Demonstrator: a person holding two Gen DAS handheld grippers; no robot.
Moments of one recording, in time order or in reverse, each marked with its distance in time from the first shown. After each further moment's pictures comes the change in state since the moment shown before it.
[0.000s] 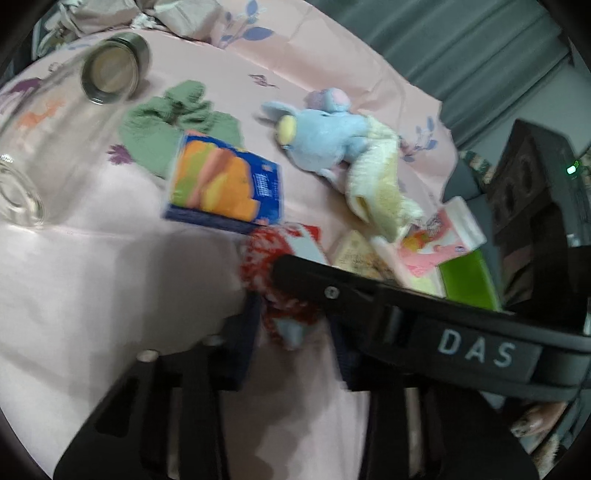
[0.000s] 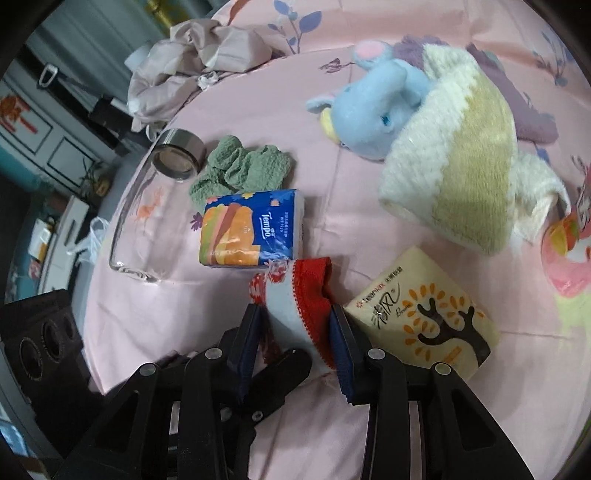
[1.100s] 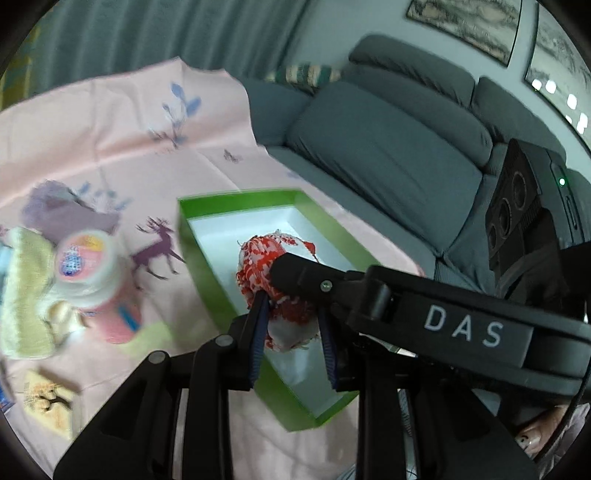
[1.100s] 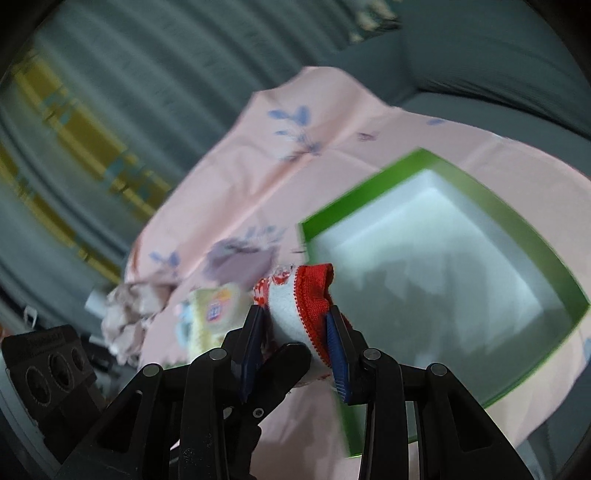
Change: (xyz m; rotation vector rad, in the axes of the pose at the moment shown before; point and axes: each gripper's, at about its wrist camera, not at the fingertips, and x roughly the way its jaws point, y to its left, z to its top) left arm 0.069 -0.290 -0.034 0.670 0.130 -0.284; right arm -0.249 -0.194 -0.085 0.603 -0.639 -0.113
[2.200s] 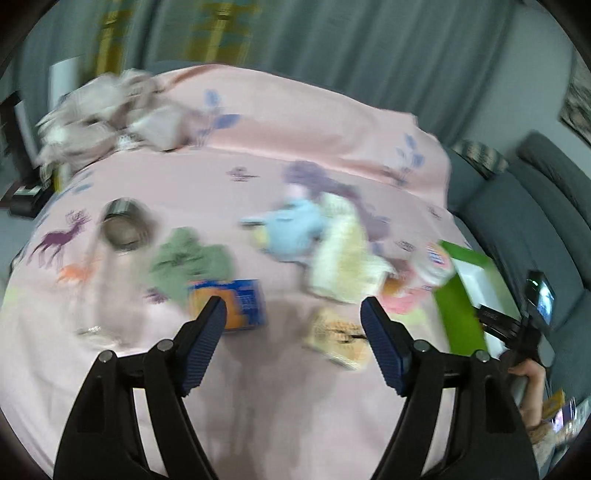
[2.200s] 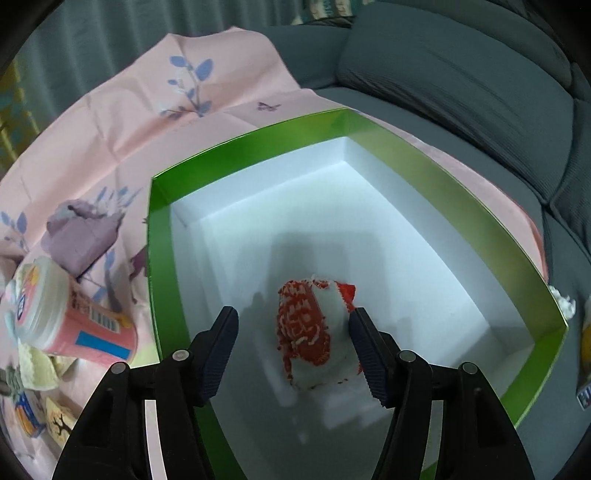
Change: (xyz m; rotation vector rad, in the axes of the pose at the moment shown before) left arm -0.203 0.189 -0.095 -0.422 -0.190 0.505; right arm 0.089 -0.004 -0.010 -0.153 0.050 -0.583
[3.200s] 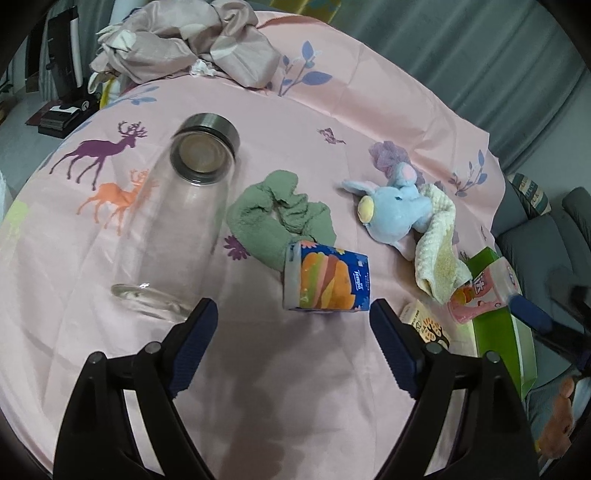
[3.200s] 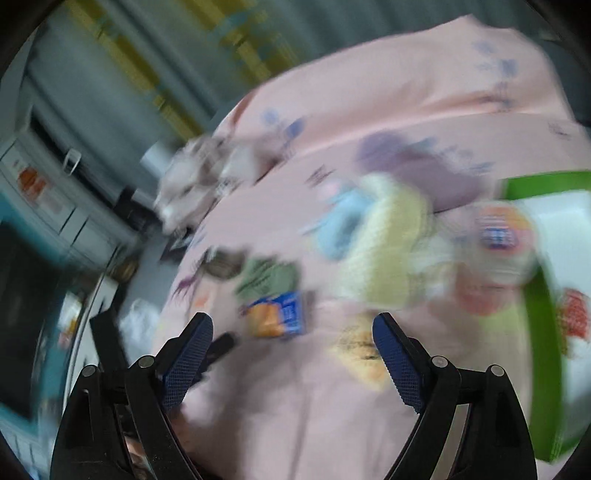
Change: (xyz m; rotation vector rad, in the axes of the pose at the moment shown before) left arm 0.038 0.075 -0.015 -0.220 0.122 0.075; right arm -0.095 0.201 -0.068 -0.461 0.169 0.827
